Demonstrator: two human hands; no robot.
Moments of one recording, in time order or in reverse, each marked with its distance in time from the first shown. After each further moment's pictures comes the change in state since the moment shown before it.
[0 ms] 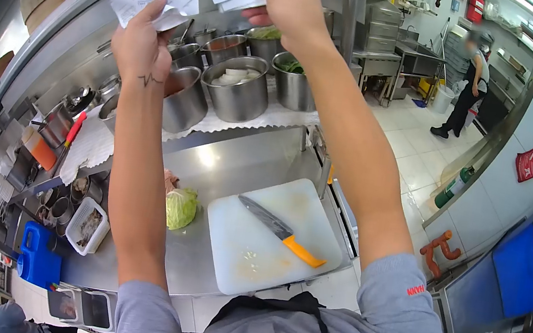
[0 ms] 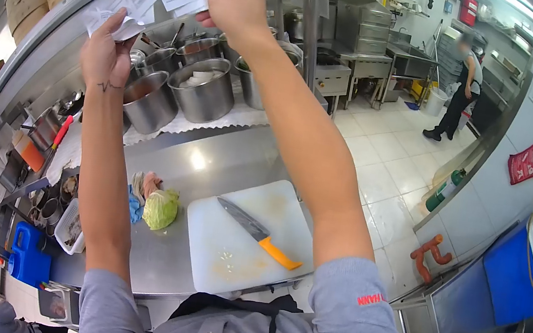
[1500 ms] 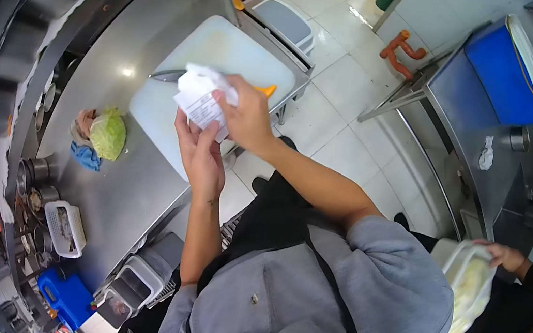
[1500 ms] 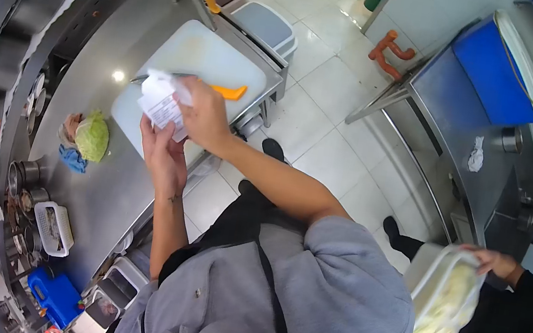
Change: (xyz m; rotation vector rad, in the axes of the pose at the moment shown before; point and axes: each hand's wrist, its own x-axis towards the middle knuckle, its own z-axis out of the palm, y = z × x) left_hand -0.389 -0.058 -0.144 0.055 -0.276 -0.960; right_hand -0.416 0.079 -0.047 -0.330 0.403 0.630
